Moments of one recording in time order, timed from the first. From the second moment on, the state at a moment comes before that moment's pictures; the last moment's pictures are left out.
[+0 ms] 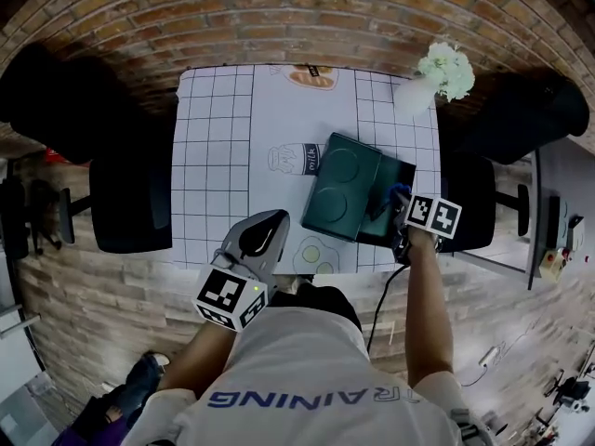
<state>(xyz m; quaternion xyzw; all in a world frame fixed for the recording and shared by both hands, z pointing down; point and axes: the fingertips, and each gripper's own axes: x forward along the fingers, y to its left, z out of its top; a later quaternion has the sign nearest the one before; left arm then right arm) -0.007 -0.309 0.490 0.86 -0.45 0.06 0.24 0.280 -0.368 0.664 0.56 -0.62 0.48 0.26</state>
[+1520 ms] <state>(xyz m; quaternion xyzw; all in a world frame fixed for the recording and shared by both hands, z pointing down) 0.015 -0.335 0.399 0.92 -0.37 0.02 0.13 0.255 -0.308 0.396 0.64 -0.74 0.19 0.03</state>
